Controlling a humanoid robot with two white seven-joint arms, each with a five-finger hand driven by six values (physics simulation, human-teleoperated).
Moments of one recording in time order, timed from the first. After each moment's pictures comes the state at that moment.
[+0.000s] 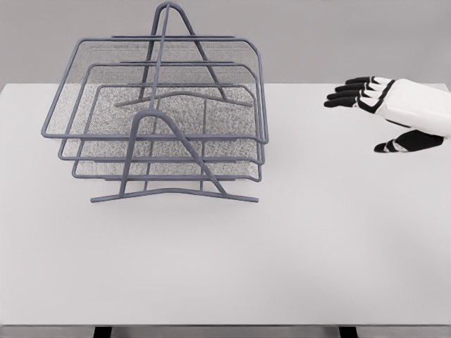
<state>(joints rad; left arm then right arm) 0.04 0.00 -0.15 -0.10 0.08 0.05 -0.10 -0.40 -0.97 0.22 -1.73 0.07 -0.61 0.56</state>
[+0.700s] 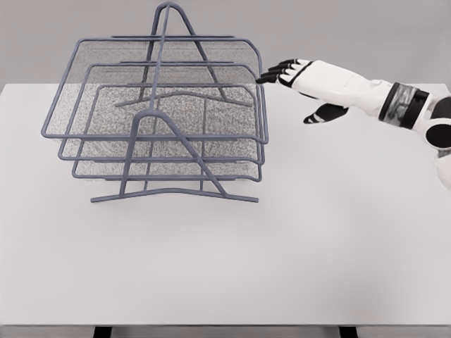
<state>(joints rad) 0.04 0.00 -0.15 -0.10 0.08 0.05 -0.10 -0.70 -0.53 0.40 -1.38 0.41 -0.61 0.56</state>
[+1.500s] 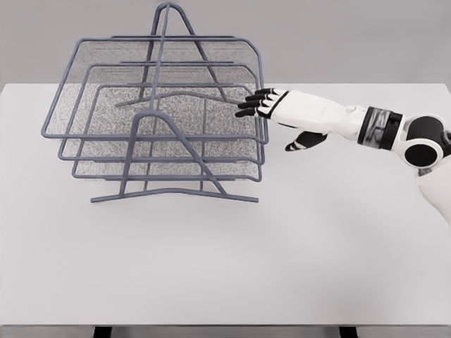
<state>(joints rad) 0.04 0.00 -0.15 -0.10 0.08 0.05 -0.10 -0.65 -0.54 0.50 -1.42 0.38 -0.61 0.56</state>
